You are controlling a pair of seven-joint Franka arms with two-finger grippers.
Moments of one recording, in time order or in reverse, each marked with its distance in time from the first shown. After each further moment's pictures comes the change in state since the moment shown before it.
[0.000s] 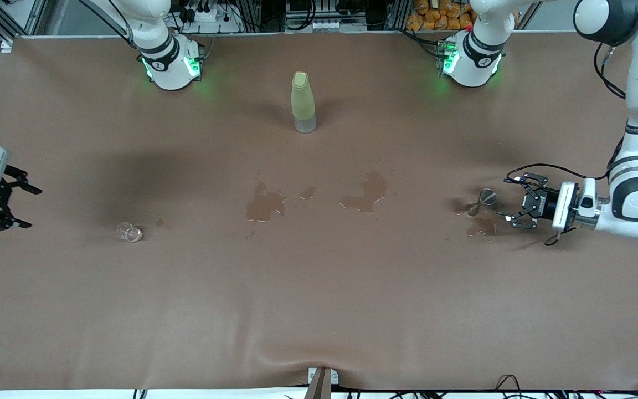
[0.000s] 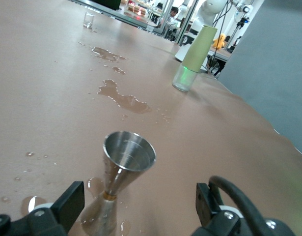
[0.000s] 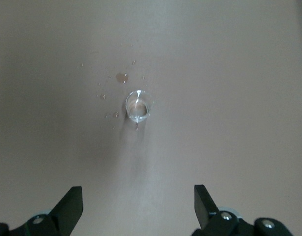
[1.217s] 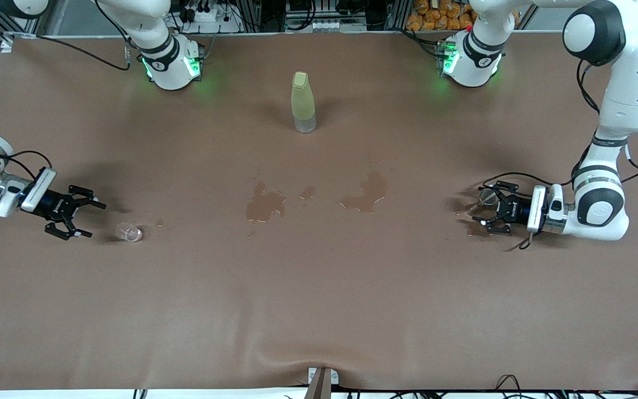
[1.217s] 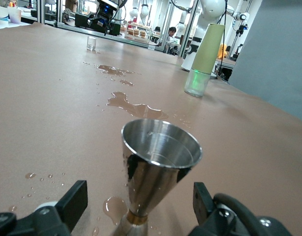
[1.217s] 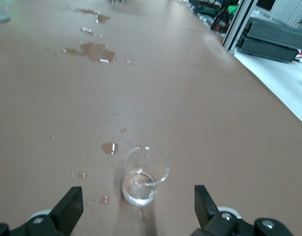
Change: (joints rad) left arm -0.040 0.097 -0.014 -0.013 -0.126 0.072 0.173; right arm -0.029 0.350 -0.101 -0.001 0.653 -0.267 -0.435
